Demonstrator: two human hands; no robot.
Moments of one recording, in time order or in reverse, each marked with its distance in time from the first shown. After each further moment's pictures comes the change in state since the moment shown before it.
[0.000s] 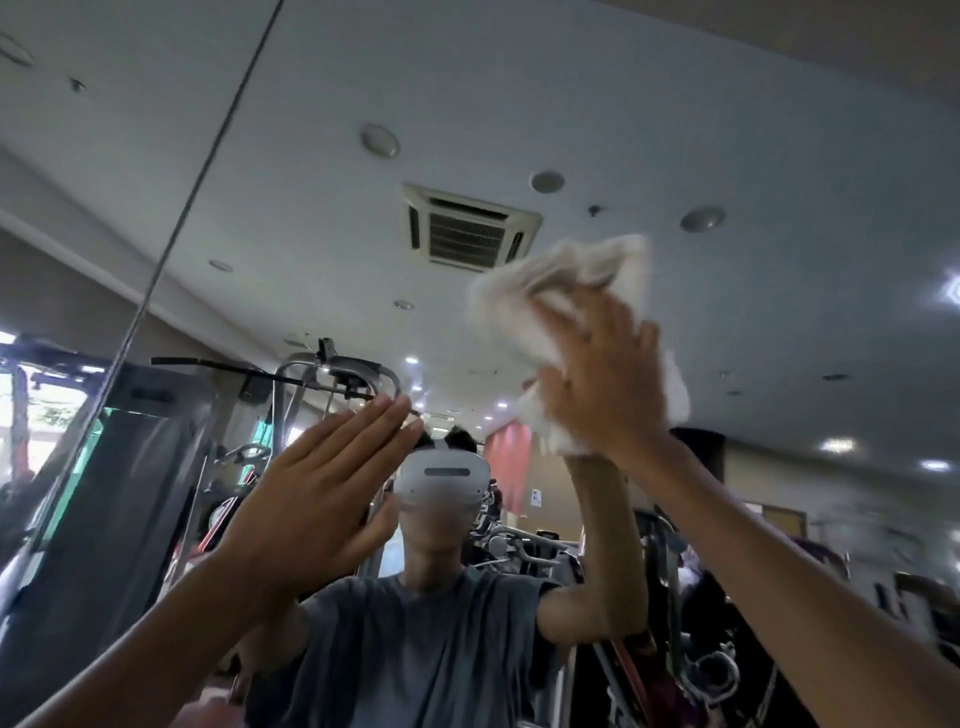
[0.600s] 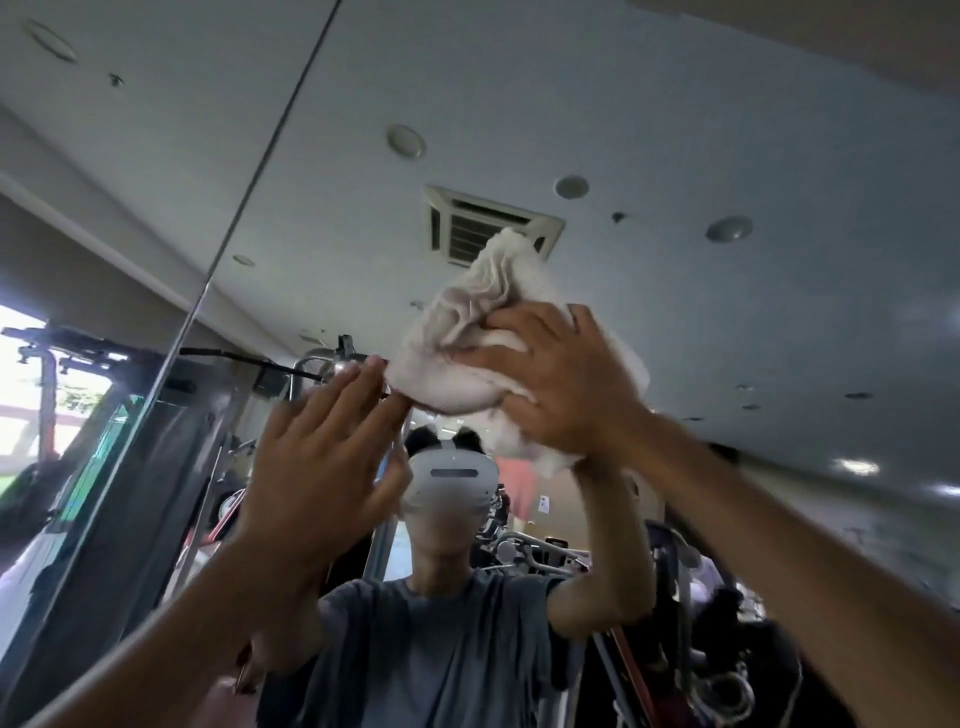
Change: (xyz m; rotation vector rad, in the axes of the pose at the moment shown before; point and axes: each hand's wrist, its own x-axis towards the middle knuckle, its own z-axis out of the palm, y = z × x) left_hand -0.002 -0.019 -0.015 0.035 0.023 -0.322; right_hand 0.032 -0.050 0.007 0.118 -0.081 -0.543
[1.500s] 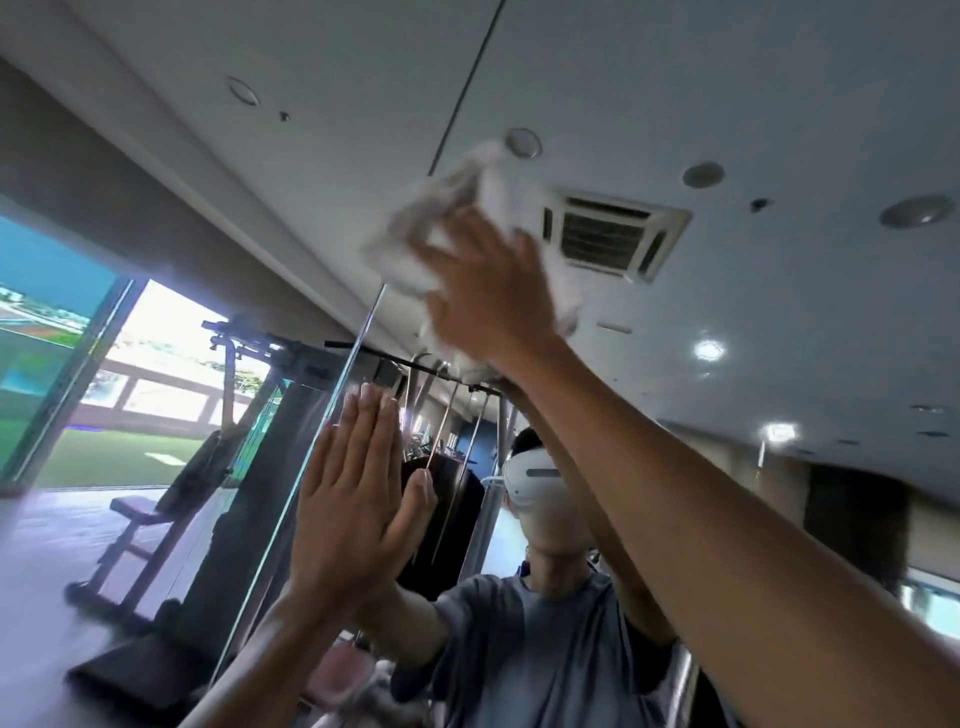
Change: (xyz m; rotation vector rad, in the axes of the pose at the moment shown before) left_hand -0.086 -0.054 -0.011 0.029 -0.036 -0.351; right_hand 0.169 -0.111 0.023 0.085 0.038 0.215
